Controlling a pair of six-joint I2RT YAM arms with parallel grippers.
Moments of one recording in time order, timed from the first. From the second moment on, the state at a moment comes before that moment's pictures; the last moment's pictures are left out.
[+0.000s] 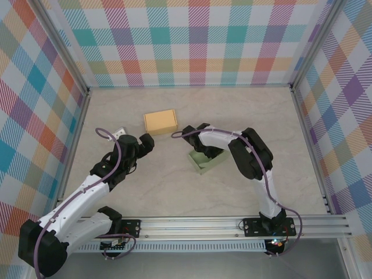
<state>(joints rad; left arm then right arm) -0.47 0.93 0.65 -0.35 -0.33 -0.84 0.75 2.16 1.51 -1.05 0.72 0.31</state>
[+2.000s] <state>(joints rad) -0.47 1.06 0.68 -0.31 -0.29 -0.69 0.78 1.18 1.07 -0.90 0.07 1.12</state>
